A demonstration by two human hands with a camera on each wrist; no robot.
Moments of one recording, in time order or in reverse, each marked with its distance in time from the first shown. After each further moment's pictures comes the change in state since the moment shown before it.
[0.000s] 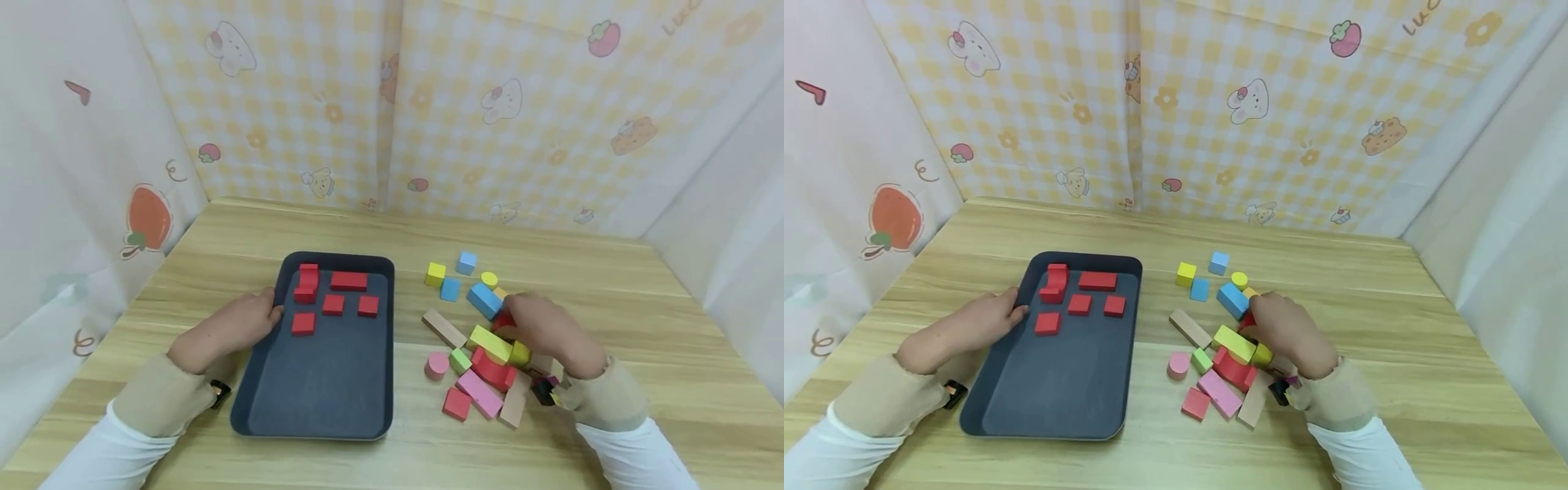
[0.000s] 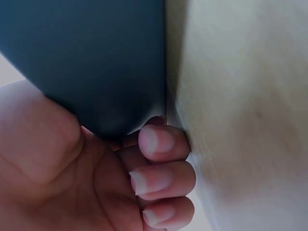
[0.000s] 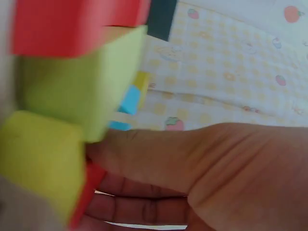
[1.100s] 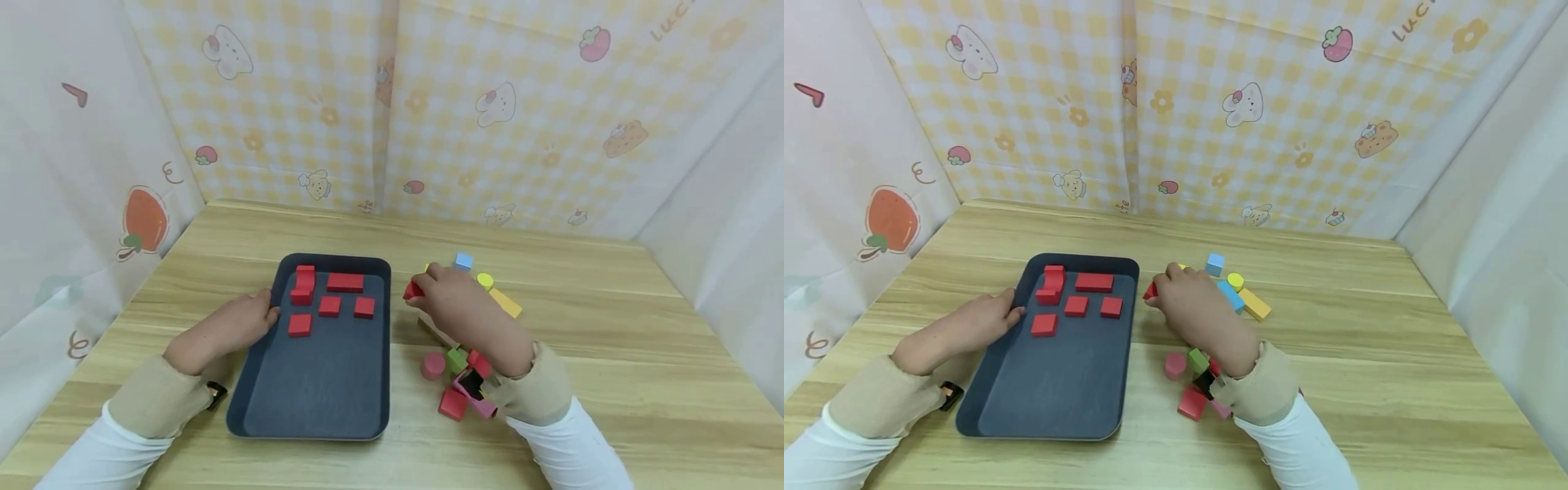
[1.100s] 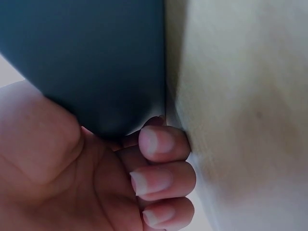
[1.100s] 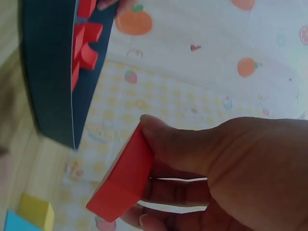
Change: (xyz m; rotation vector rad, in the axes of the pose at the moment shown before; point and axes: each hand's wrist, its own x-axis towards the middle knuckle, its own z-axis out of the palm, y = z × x) left_hand 0.002 -0.001 0.001 -0.004 0.009 -0.008; right_hand 0.022 -0.110 -0.027 -0.132 0.319 -0.364
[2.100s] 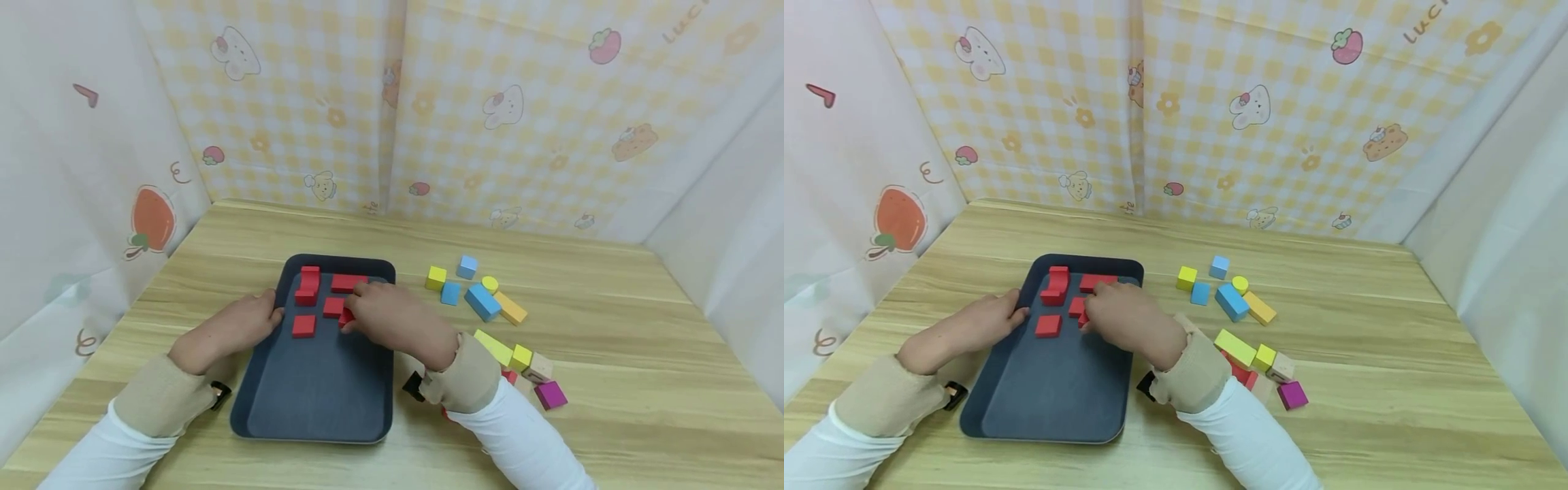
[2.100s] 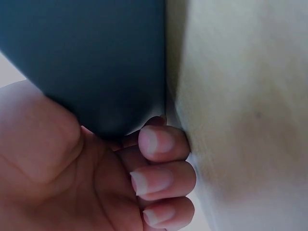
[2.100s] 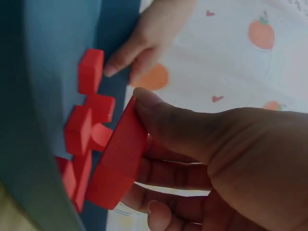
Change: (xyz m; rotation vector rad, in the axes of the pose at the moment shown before) left_hand -0.001 -0.002 0.001 -0.035 -0.004 0.014; right_hand 0.057 -0.058 0.026 -0.064 -0.218 -0.150
